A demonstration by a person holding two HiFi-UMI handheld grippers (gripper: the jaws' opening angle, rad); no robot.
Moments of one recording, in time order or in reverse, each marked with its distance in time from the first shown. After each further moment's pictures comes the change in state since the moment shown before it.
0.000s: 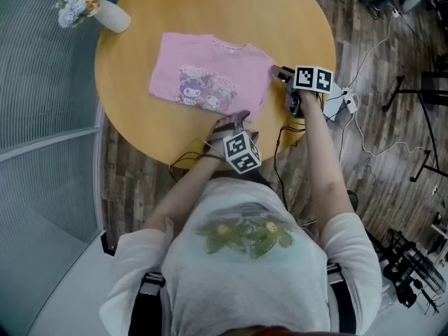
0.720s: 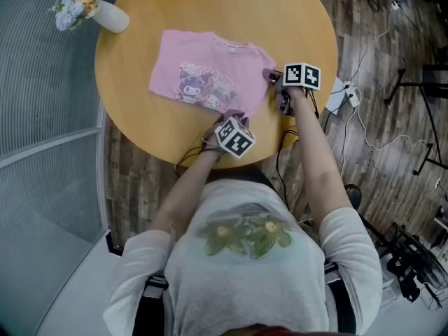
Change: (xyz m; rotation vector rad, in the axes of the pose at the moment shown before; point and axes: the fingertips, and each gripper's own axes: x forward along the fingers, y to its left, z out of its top) left arm 0.010 0.019 -0.041 -0.342 0.062 -0.064; right arm 0.039 0.000 -0.044 0.133 0.083 0.001
